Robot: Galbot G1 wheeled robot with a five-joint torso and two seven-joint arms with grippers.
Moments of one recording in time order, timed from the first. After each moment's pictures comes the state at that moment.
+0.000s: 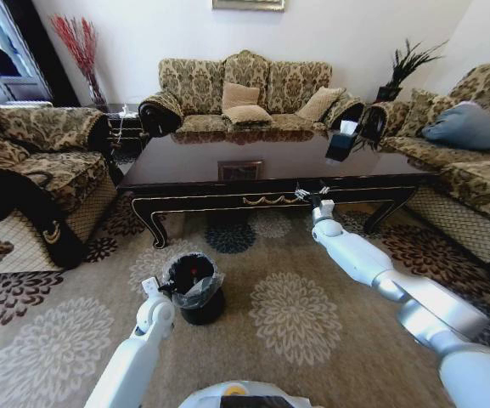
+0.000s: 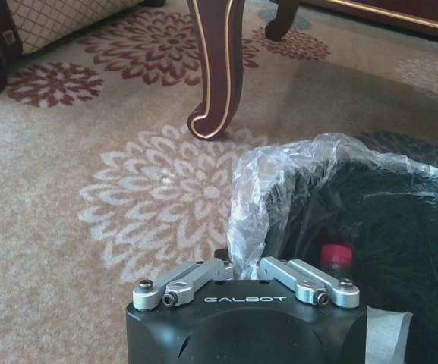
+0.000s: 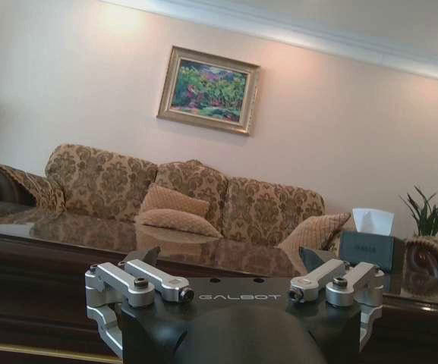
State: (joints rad) left arm 1.18 -1.25 -0.34 -1.81 -0.86 0.49 -0.78; right arm -0.15 0.98 -0.44 0.82 0.80 0.45 0.23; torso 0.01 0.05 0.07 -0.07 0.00
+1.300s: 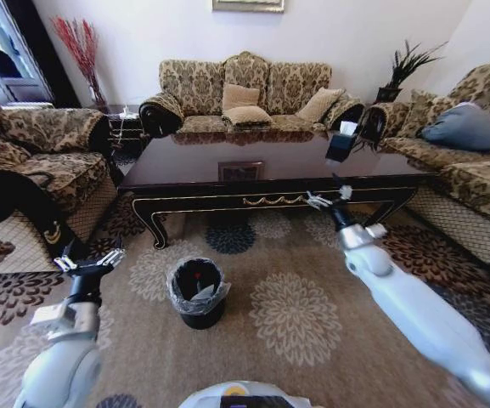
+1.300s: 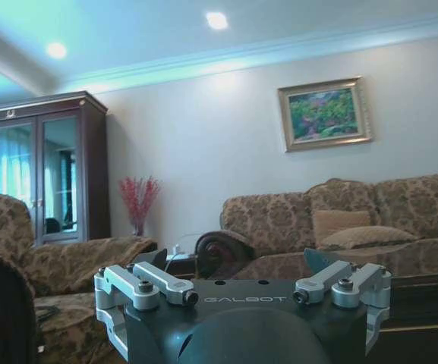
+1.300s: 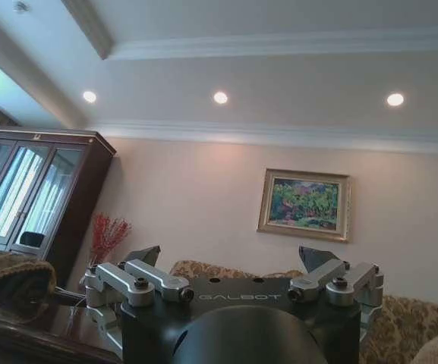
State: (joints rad) left arm 1.71 -1.27 -0.88 -2.38 -0.31 -0.06 -0.15; right arm -1.10 0.75 0.47 1.79 0.67 0.47 -0.13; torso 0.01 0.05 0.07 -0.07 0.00
